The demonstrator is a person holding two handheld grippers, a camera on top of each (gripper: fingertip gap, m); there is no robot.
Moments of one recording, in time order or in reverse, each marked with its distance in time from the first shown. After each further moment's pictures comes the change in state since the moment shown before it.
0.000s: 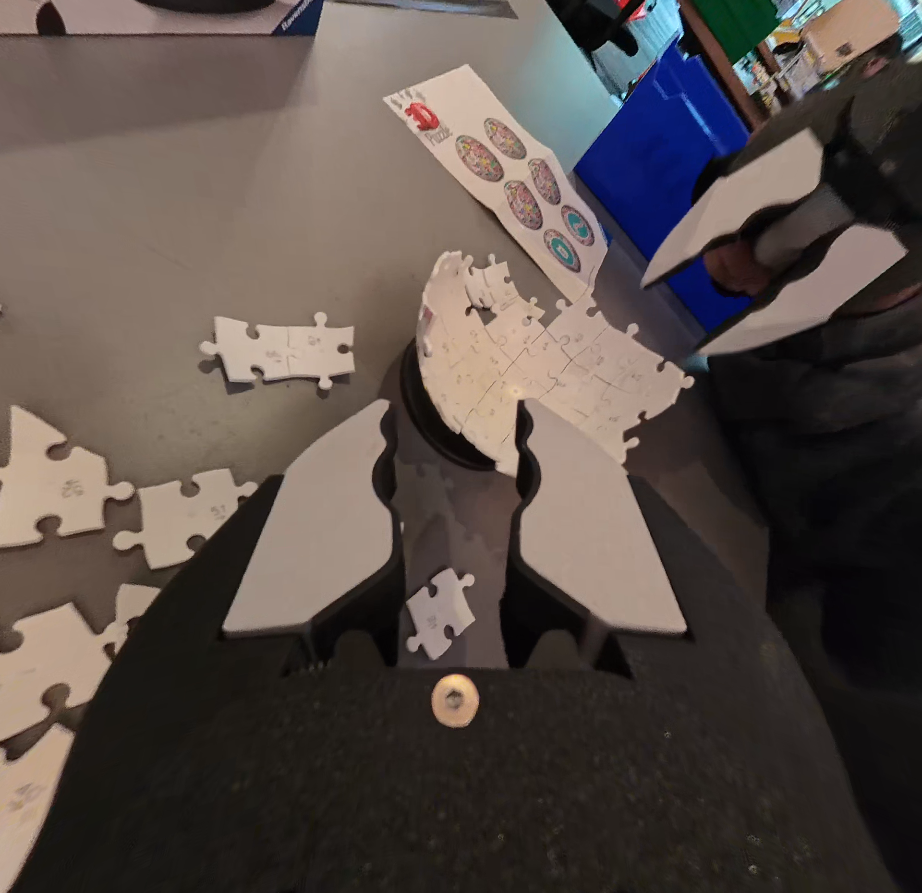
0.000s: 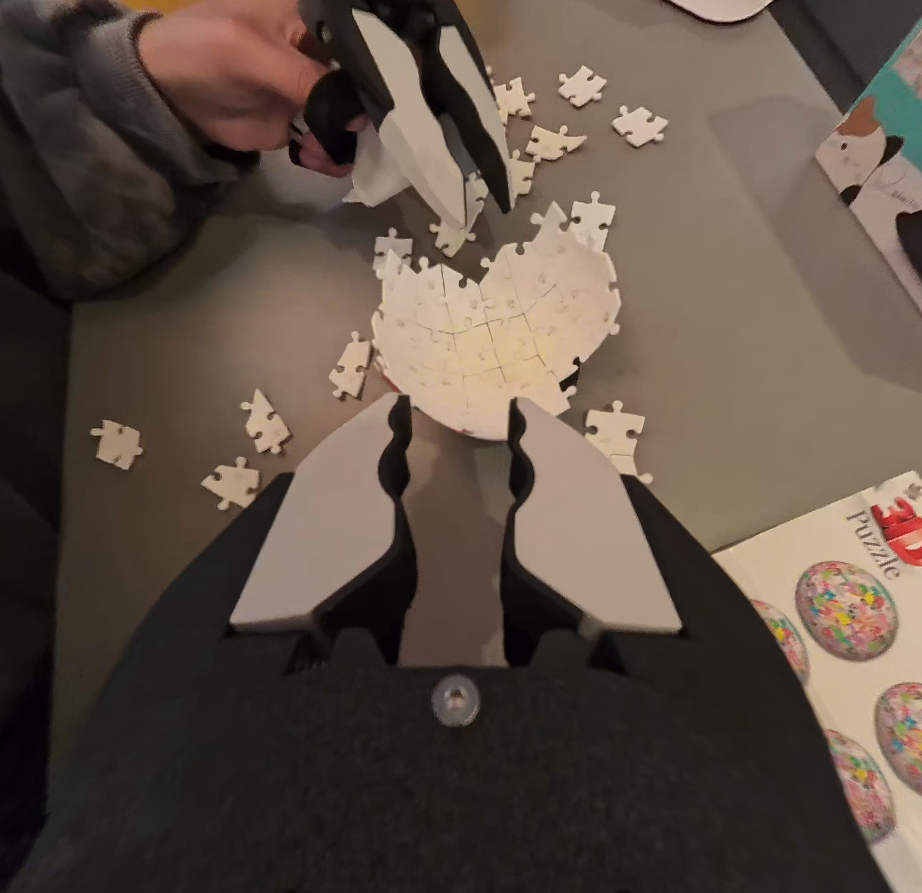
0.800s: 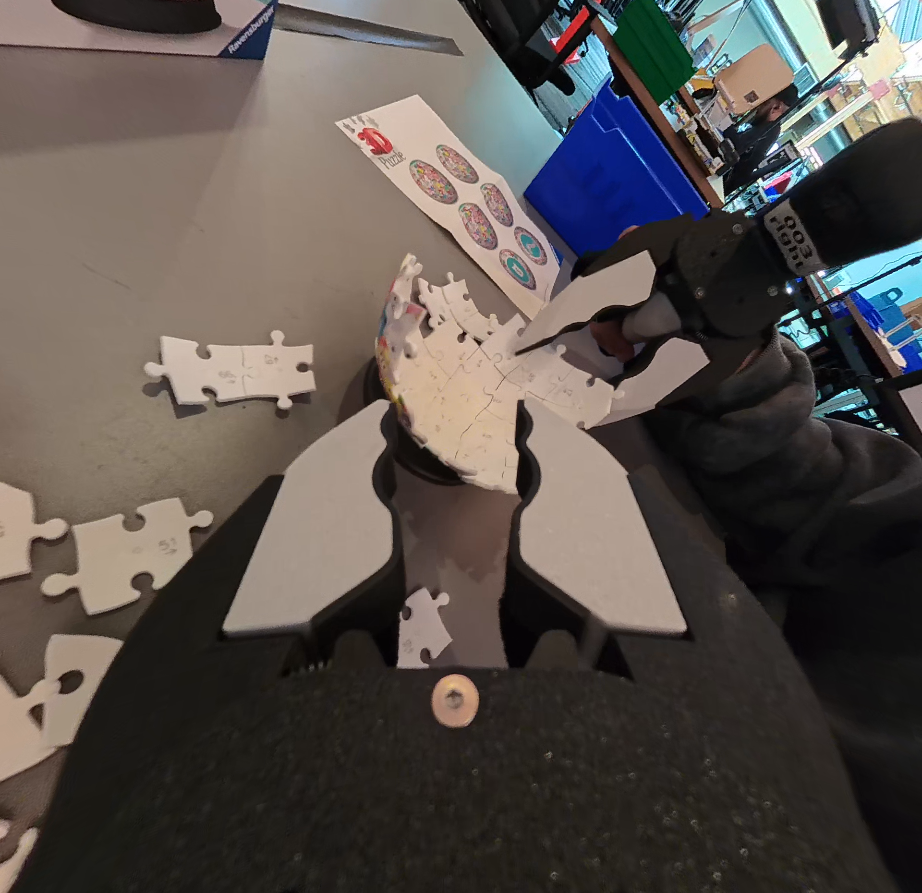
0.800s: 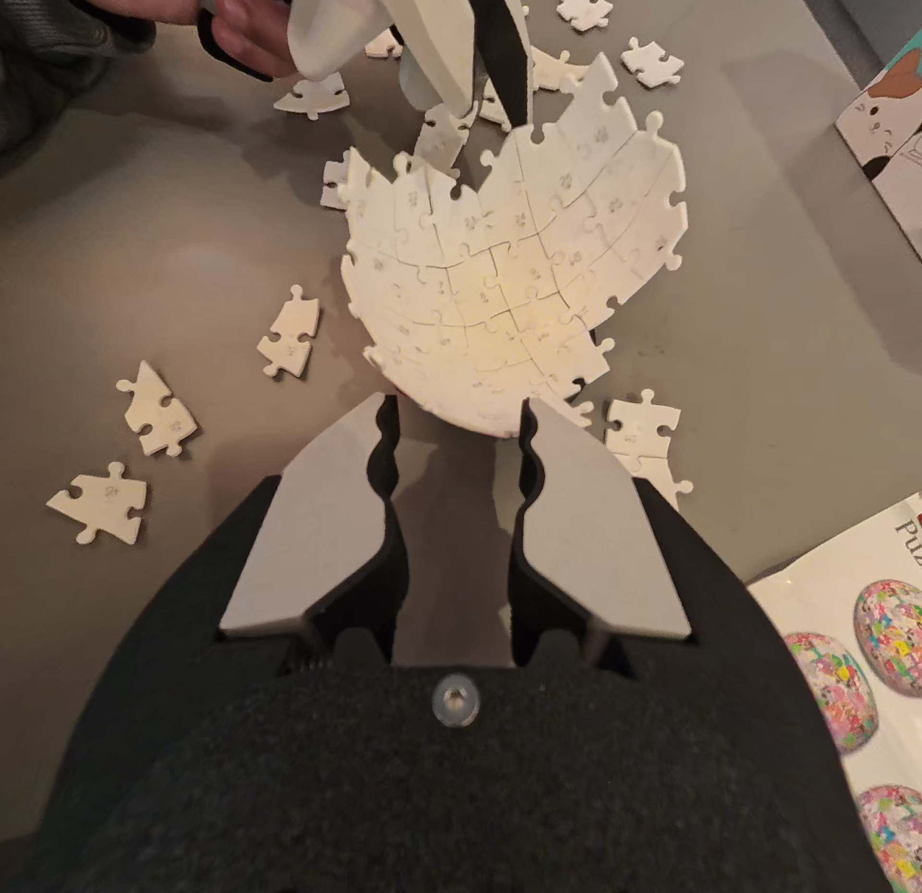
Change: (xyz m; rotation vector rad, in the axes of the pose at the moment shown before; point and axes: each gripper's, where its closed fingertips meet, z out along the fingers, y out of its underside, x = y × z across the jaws) left arm 0.013 -0.004 0.003 0.047 0.100 -0.011; right arm 0.001 0.034 0.049 -0.018 0.136 -0.096
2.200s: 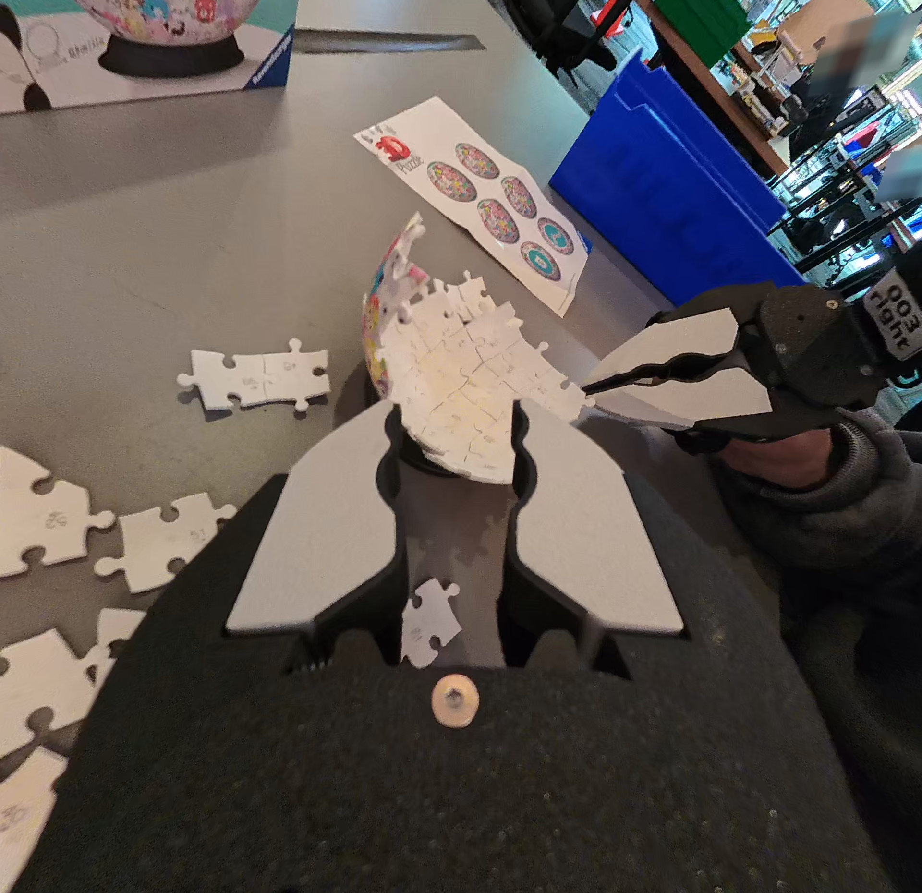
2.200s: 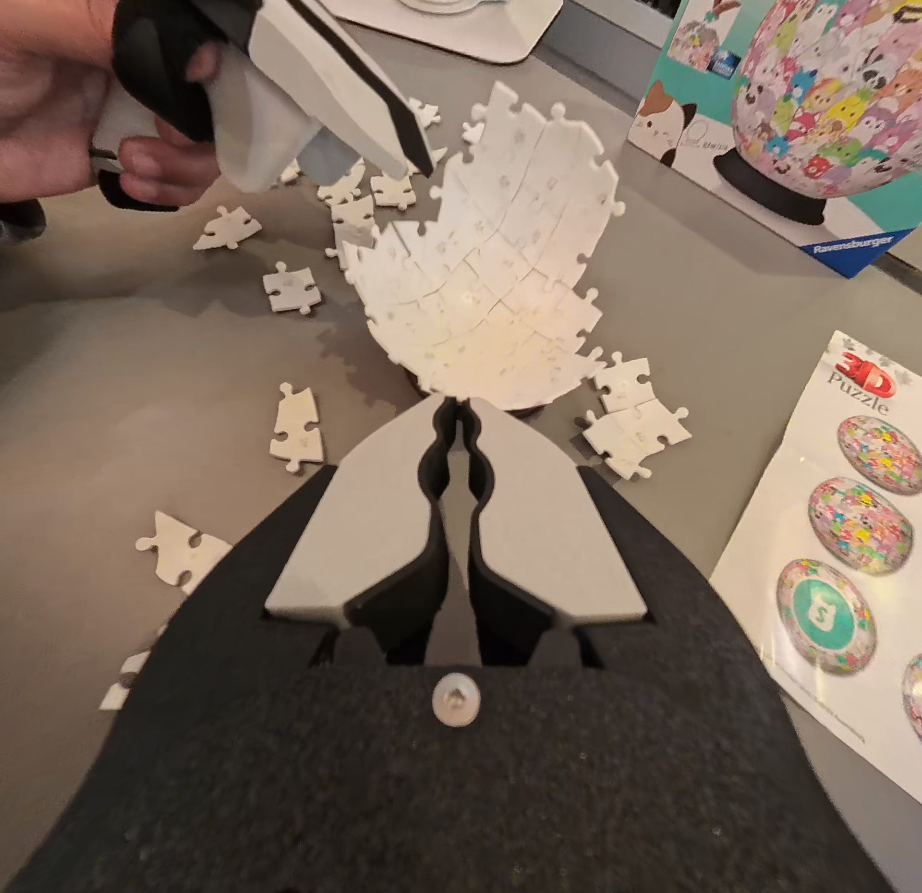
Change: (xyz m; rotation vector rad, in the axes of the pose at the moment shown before) left arm 0.003 -0.001 -0.004 -0.012 -0.089 0.090; right arm -0.013 -0.013 -0.008 0.167 0.369 0.252
